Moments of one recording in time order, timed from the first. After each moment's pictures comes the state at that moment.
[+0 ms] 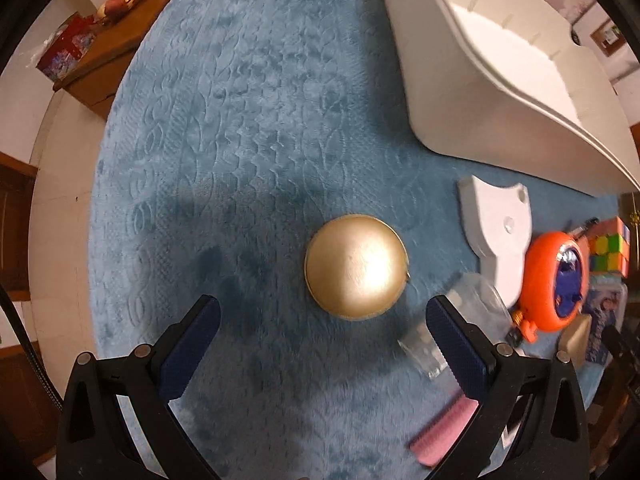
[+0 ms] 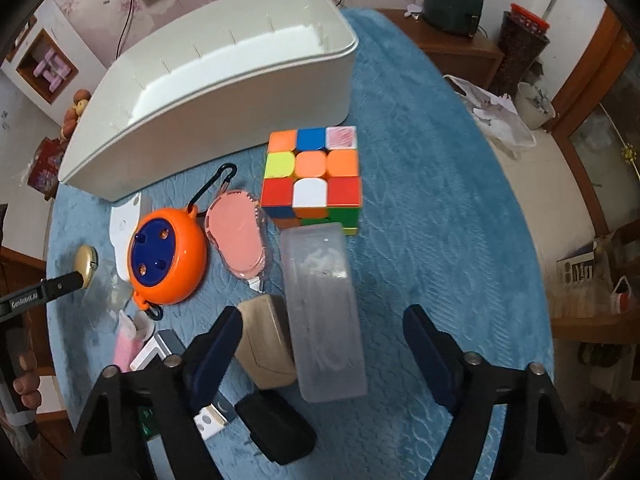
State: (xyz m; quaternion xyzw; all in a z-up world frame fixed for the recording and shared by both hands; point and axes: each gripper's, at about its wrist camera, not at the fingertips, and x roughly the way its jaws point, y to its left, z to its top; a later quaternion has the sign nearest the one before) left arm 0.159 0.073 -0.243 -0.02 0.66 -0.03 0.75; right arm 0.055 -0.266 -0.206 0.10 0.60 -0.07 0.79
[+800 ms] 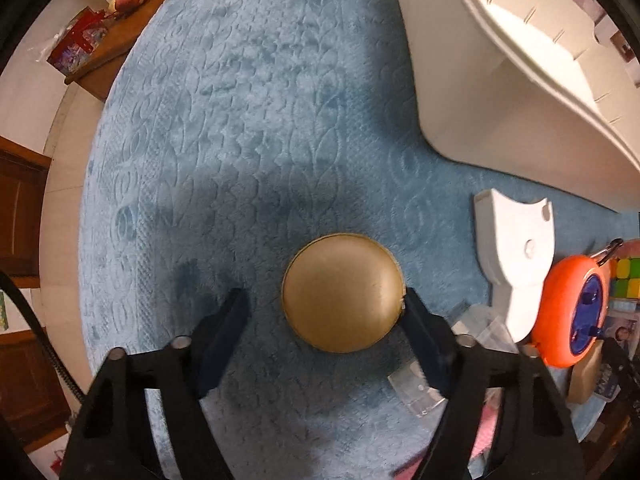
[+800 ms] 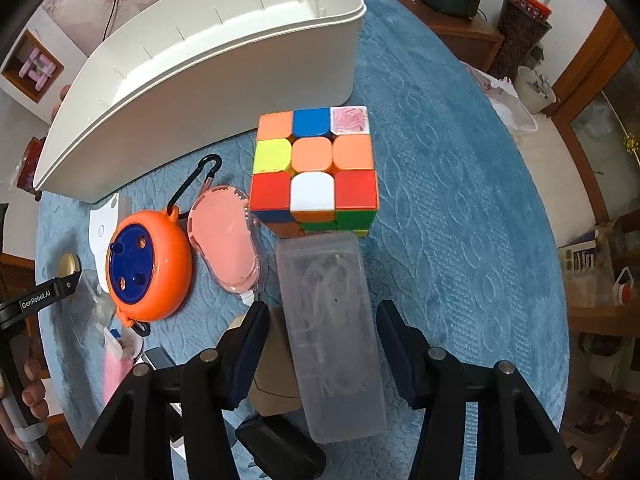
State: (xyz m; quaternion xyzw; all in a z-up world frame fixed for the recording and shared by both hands) left arm 0.161 0.035 -0.266 0.00 0.66 0.01 0.75; right arm 0.077 -0.267 -0.223 0.11 0.62 -0.08 0.77
